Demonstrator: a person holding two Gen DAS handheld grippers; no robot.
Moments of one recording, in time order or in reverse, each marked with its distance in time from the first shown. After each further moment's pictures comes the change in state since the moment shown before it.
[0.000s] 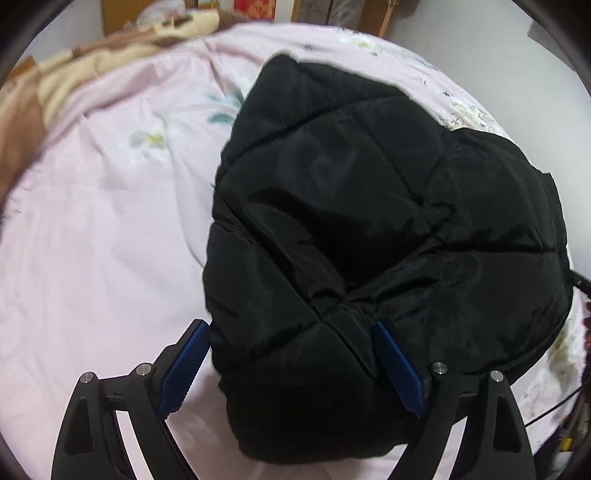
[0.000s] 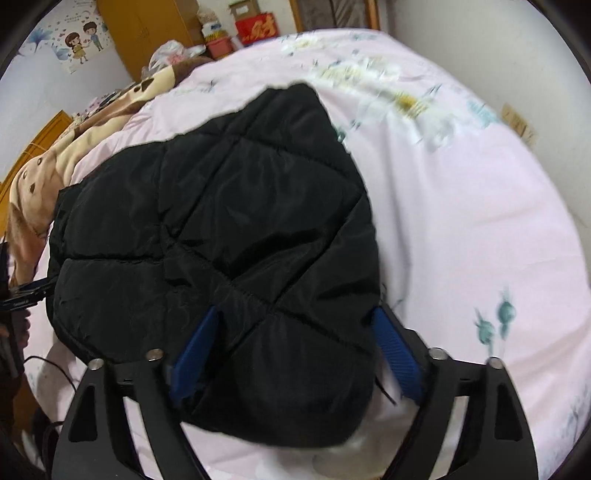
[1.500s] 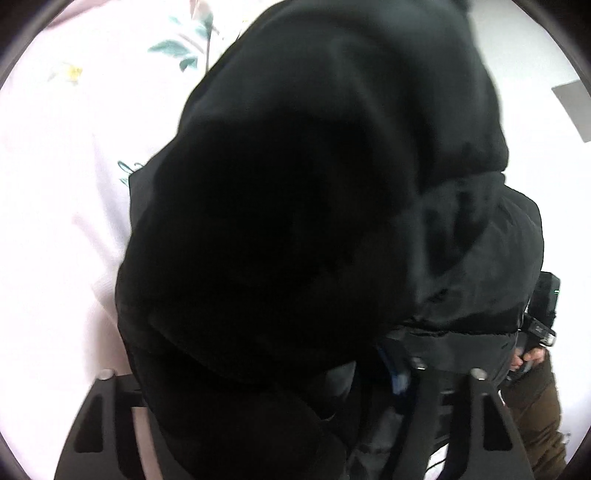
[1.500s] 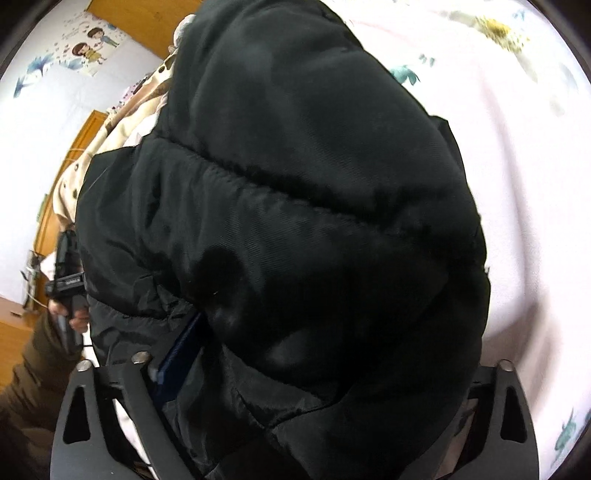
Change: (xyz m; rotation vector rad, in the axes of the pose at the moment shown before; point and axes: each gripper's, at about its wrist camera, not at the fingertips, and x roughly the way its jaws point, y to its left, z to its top) left arm 0.050 0.006 0.046 -0.151 0.197 -0.281; right arm 0.071 0.000 0.040 0.040 0.200 0.316
